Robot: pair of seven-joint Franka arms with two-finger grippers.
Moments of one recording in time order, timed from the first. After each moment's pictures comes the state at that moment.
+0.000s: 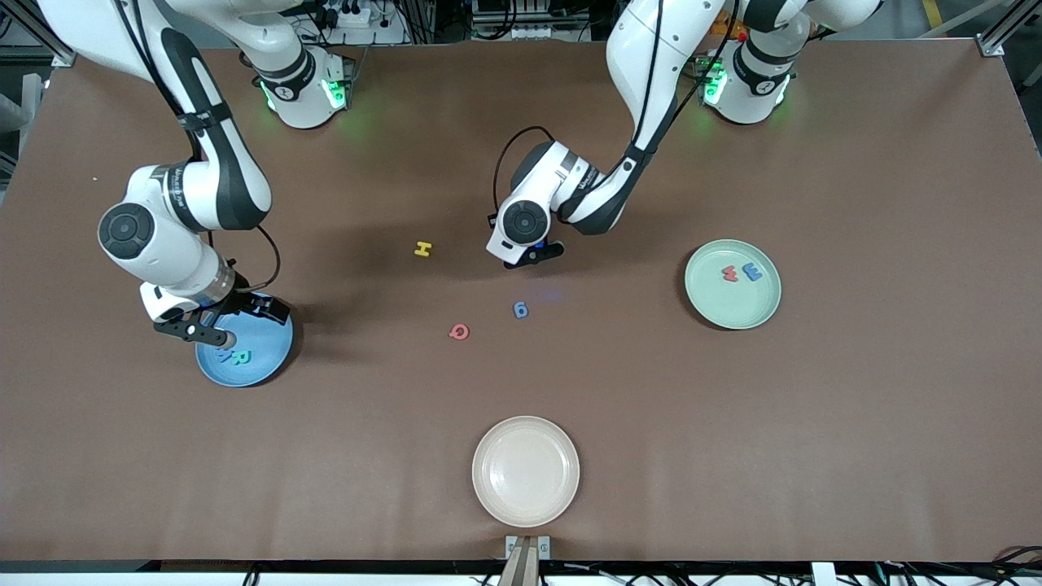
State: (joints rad) left arm -0.89 0.78 -0.02 -1.59 -0.48 2.01 -0.89; right arm 0.11 0.26 -0.05 -2.13 0.00 2.42 0.30
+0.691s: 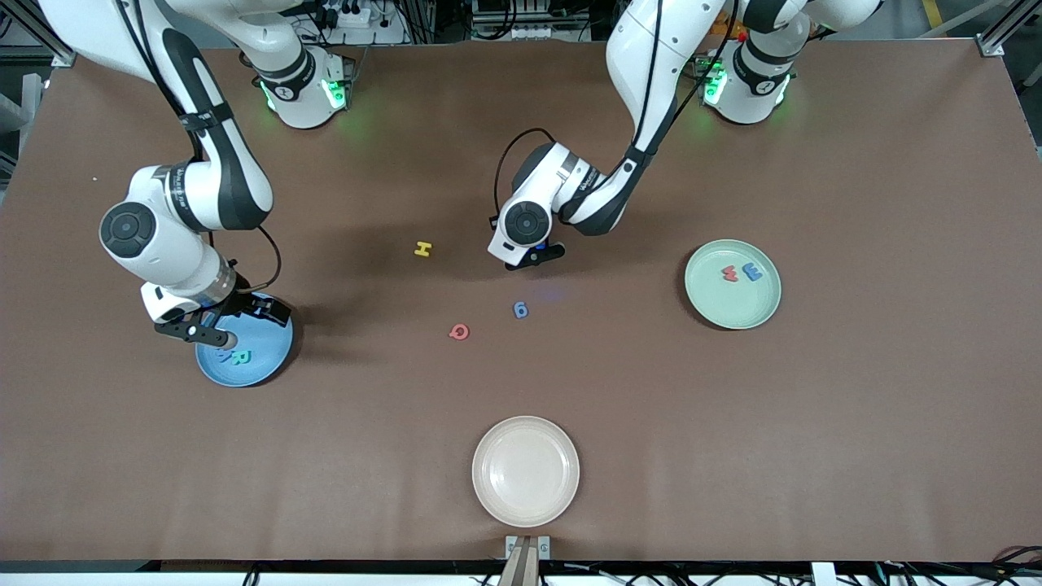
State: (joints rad) left arm -0.89 0.79 -0.02 -1.59 -0.48 2.03 -0.88; right arm 0.11 0.26 -0.05 -2.13 0.00 2.43 0.29
